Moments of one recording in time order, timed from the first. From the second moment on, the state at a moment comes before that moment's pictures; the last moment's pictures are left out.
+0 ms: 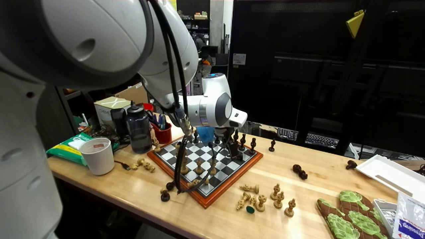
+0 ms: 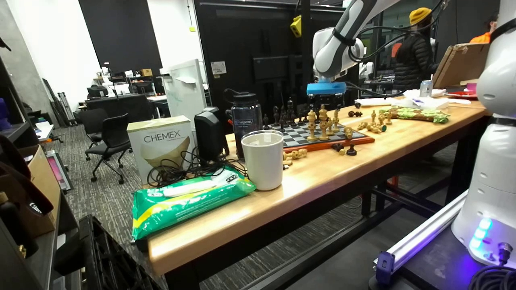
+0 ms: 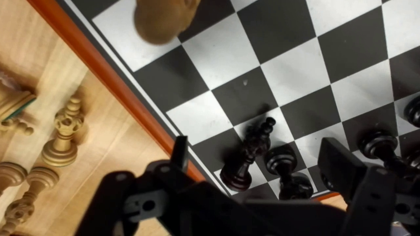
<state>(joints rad) -0.04 0.10 -0.10 -2.25 -0.30 2.56 0.99</state>
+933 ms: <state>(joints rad) -0.04 0.14 -0.12 -2.26 -0.43 2.62 1.09</state>
